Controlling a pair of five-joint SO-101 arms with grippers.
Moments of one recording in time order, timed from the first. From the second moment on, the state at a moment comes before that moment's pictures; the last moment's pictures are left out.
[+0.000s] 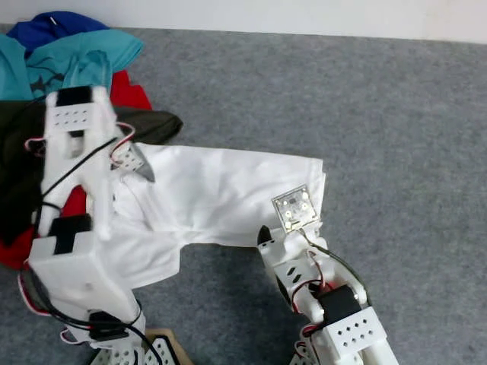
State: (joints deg) left arm -17.4 19.4 -9.9 99.8 25.5; right arm -28.6 -82.5 88.3 41.7 4.6
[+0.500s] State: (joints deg) left arm -22.3 18.1 -0.7 95.3 25.5; right arm -51.2 -68.7 78.5 31.1 2.5
